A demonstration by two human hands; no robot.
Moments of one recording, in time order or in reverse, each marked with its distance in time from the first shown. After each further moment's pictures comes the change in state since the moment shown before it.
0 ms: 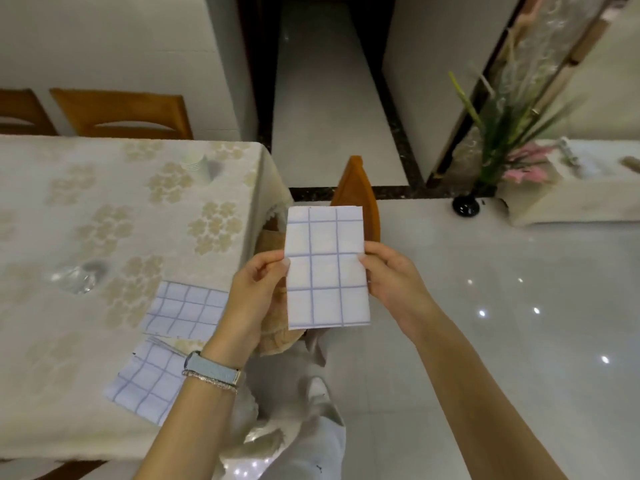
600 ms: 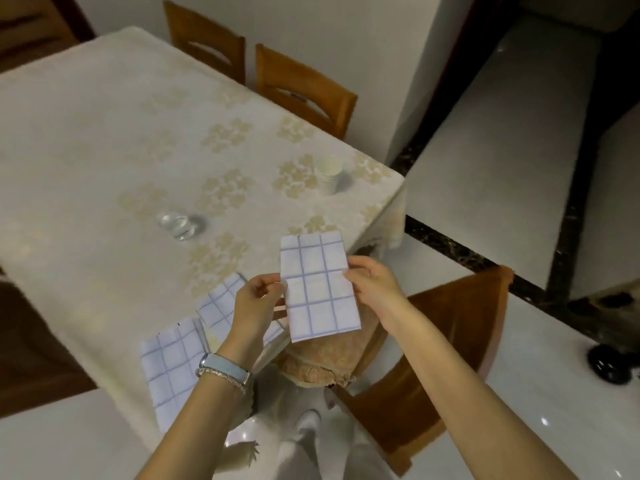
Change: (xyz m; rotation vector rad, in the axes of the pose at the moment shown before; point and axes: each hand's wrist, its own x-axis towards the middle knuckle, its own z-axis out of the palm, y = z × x) left_hand 0.119 -0.008 -0.067 -0.212 0.663 -0.140; right_hand 0.237 -0.011 0.157 -0.361 -0.591 0.179
